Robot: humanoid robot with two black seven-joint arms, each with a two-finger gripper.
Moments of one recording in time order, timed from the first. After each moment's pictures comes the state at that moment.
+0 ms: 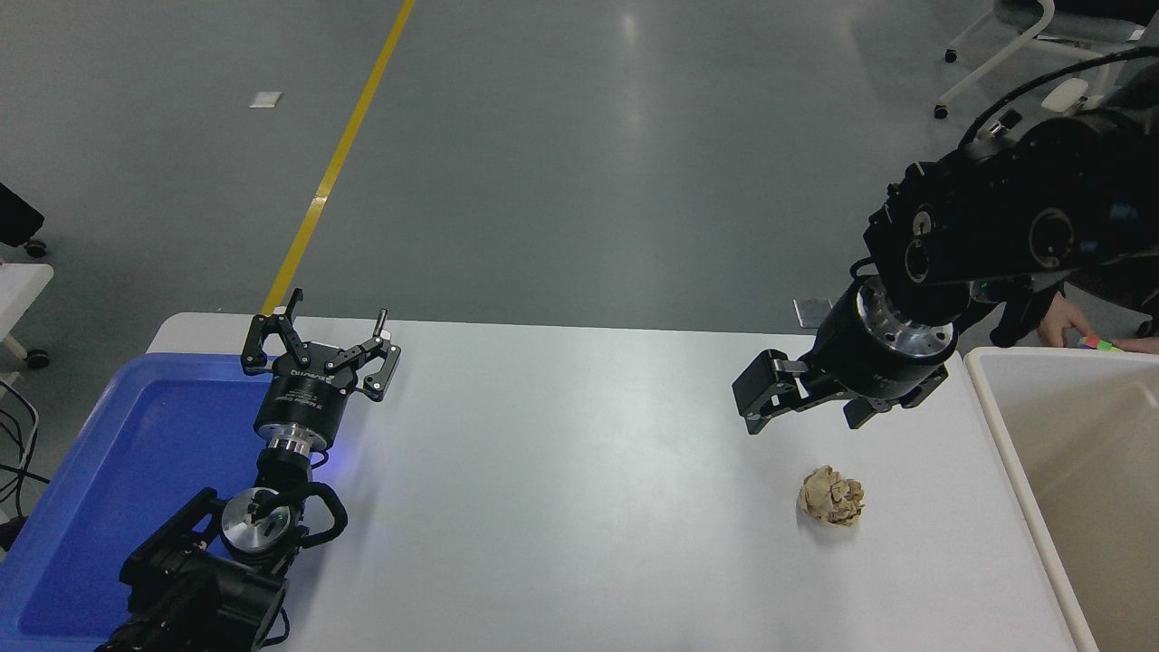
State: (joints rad) left arm -0.46 0.07 -1.19 -0.58 -0.22 -0.68 -0.15; right arm 2.23 -0.09 -1.34 1.57 -0.03 0.53 0.11
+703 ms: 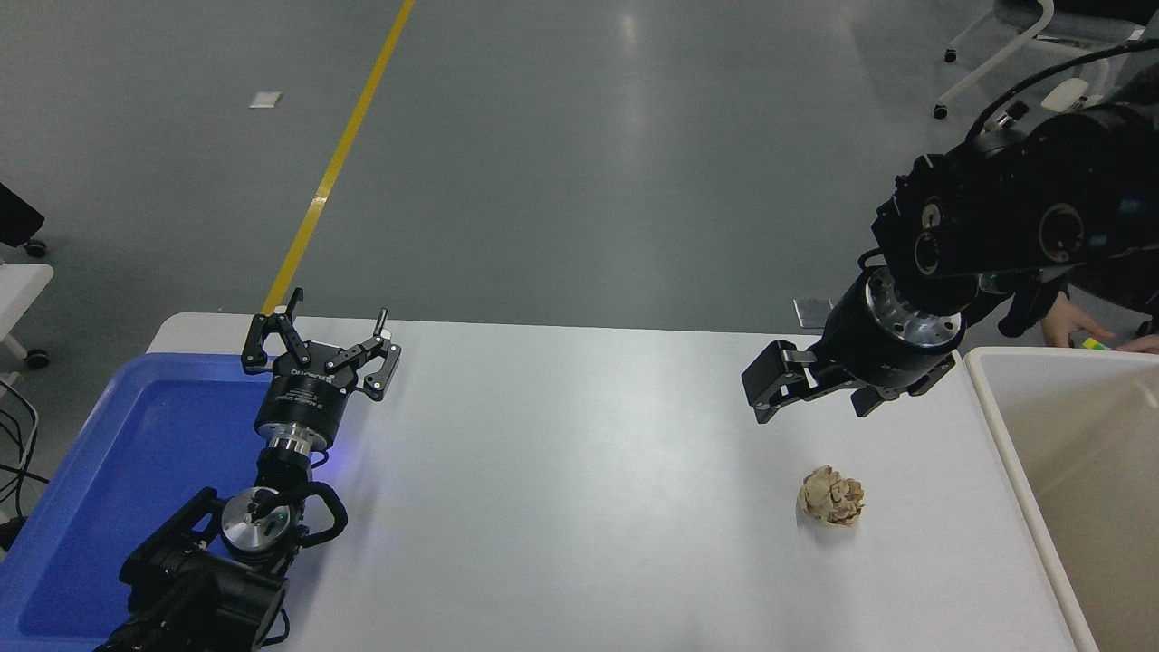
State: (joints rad) left arm -0.46 0.07 -1.19 -0.58 -0.22 -0.68 -0.15; right arm 2.20 -0.13 -1.35 1.53 -0.09 0.54 0.11
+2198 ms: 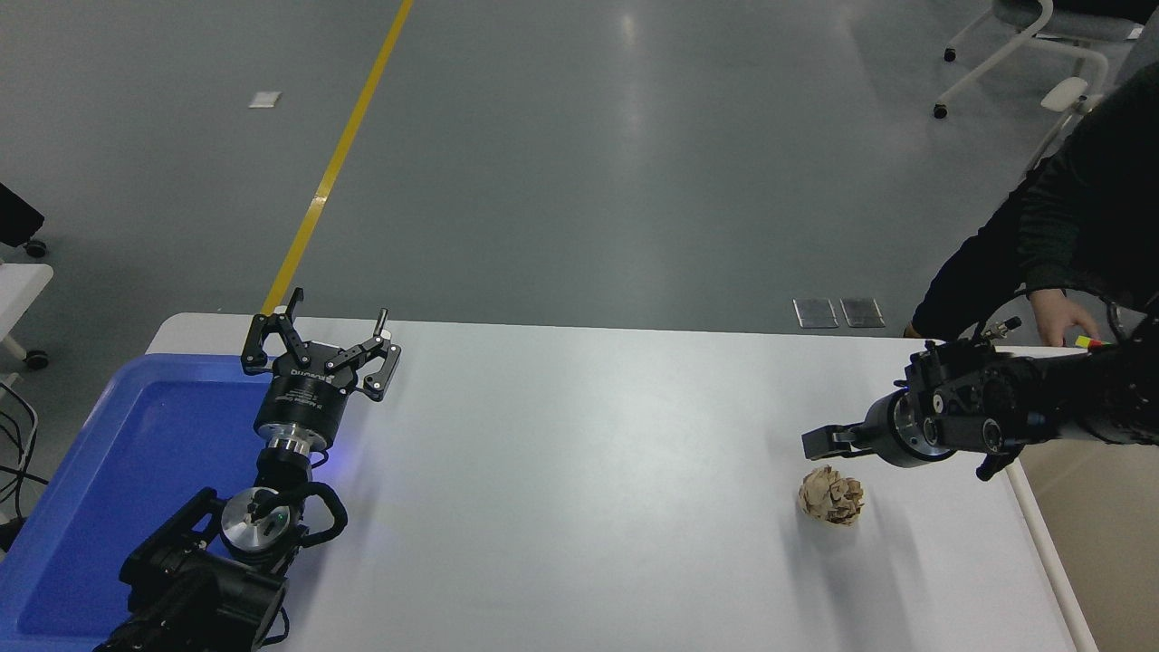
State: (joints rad) left arm -0.46 0.07 -1.19 -0.58 -0.22 -0.68 -0.15; right arm 1.29 -0.23 -1.15 0.87 -0.39 0.16 0.11
